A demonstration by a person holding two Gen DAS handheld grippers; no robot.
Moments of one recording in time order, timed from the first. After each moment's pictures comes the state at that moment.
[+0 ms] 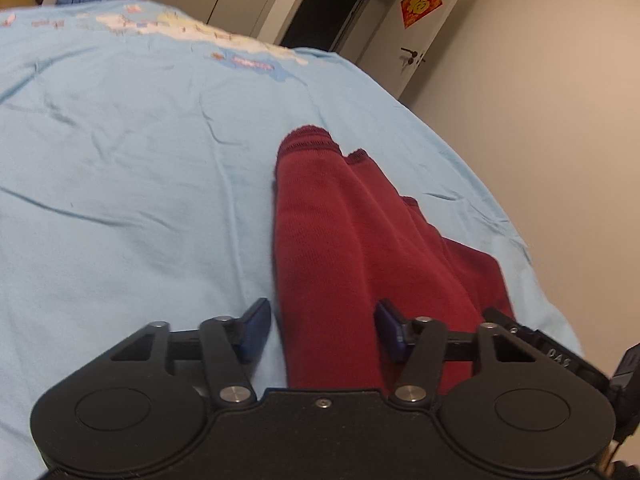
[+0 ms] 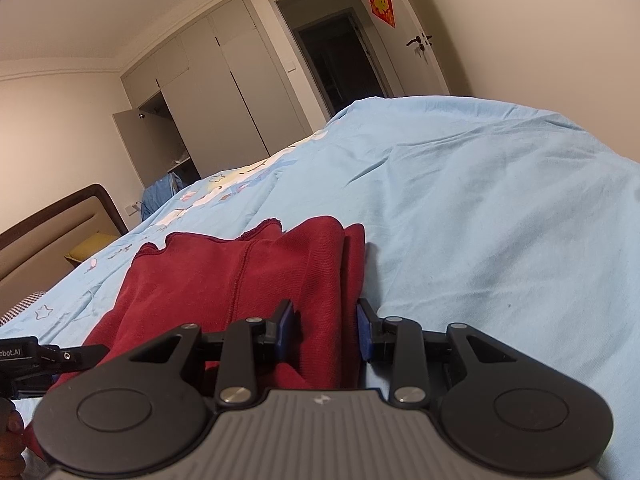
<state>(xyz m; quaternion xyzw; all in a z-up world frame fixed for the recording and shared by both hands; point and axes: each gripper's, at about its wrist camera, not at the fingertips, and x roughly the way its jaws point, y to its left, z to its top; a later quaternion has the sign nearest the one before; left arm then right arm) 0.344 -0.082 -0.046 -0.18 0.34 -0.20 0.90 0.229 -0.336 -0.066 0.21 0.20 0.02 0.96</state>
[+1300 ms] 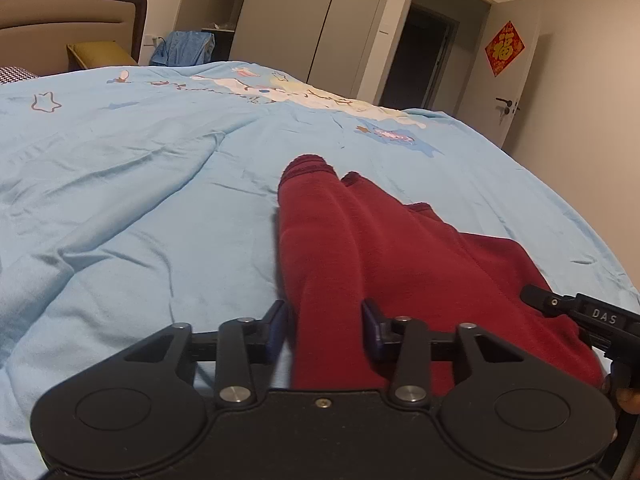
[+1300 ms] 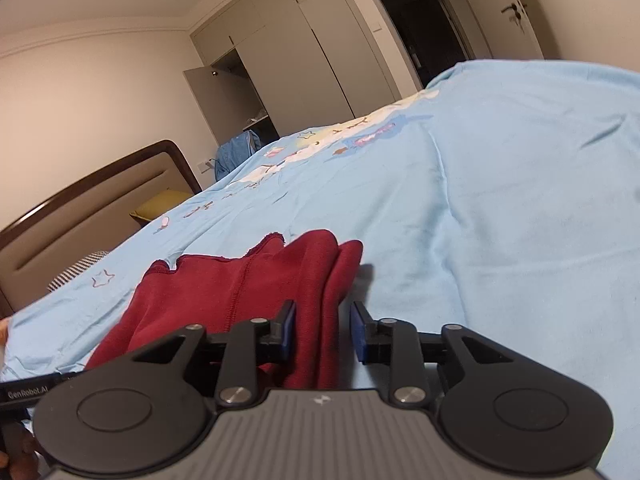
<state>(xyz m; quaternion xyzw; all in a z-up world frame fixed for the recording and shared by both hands) 0.331 0.075 -0.035 -0.12 0.27 -0.03 0.95 0.331 -0.185 -0.054 0.19 0.23 0.15 0.94</state>
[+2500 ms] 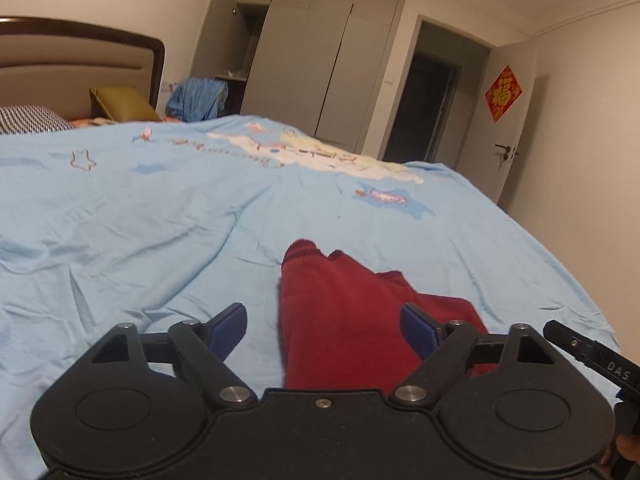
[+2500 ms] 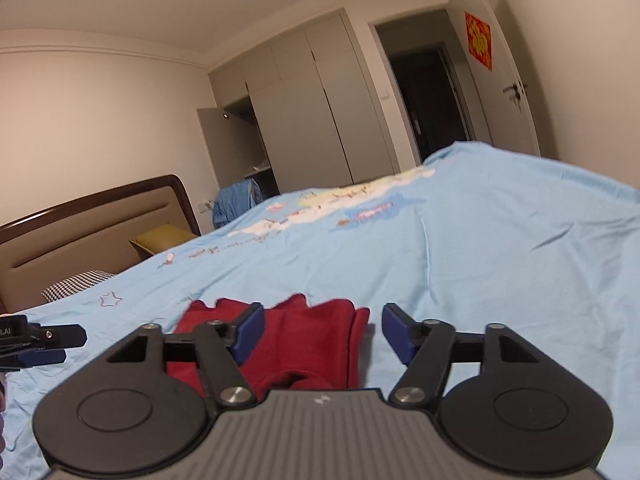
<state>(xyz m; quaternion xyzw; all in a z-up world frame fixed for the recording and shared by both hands) 0.246 0.065 0.056 -0.12 0.20 -0.01 0.97 0.226 -0.179 0.021 0.14 0.13 0.12 0.98</state>
